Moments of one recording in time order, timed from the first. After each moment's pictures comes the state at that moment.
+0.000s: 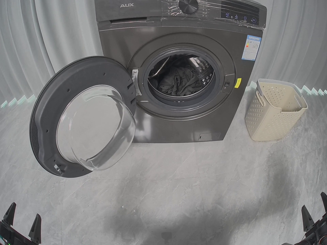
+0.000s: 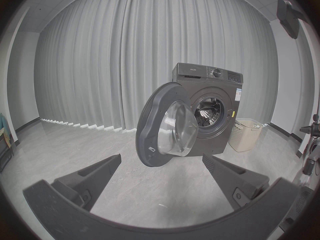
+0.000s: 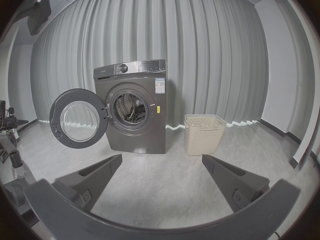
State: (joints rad) left arm -0.01 0.01 -0.02 -0.01 0.04 -0.04; right arm 0.00 0.01 -0.02 0.01 0.03 -0.01
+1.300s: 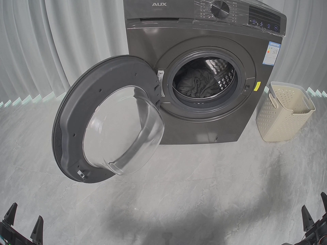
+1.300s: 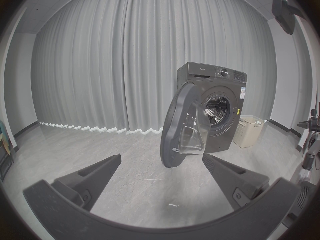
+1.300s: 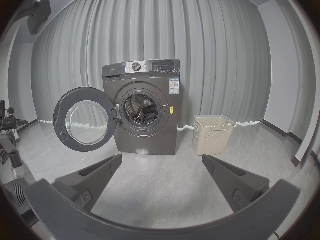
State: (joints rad) left arm 0.00 0.02 -0.02 0.00 0.01 -0.01; right arm 0.00 0.02 -0.02 0.01 0.03 -0.02
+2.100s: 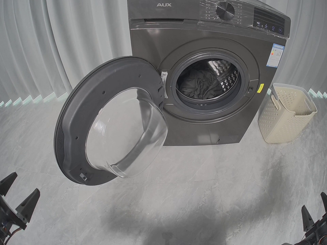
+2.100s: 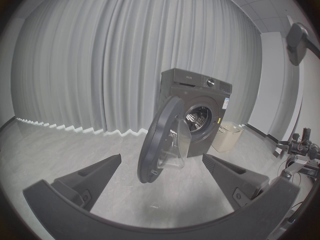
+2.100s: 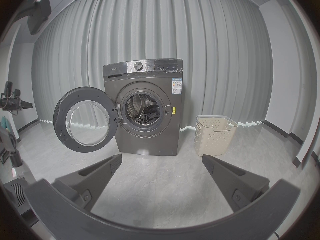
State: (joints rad) left arm -0.02 0.45 -0.25 -0.16 -0.21 -0.06; right arm 0.00 0.02 -0.02 0.01 0.03 -0.02
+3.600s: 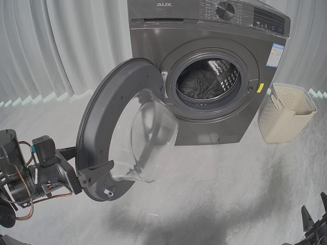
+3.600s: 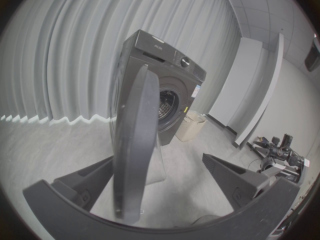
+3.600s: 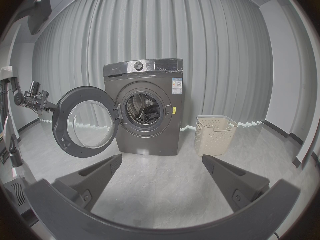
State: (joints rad) left arm -0.38 1.30 -0.33 -0.81 -0.29 -0.12; right arm 0.00 0.02 -0.02 0.01 0.03 -0.02
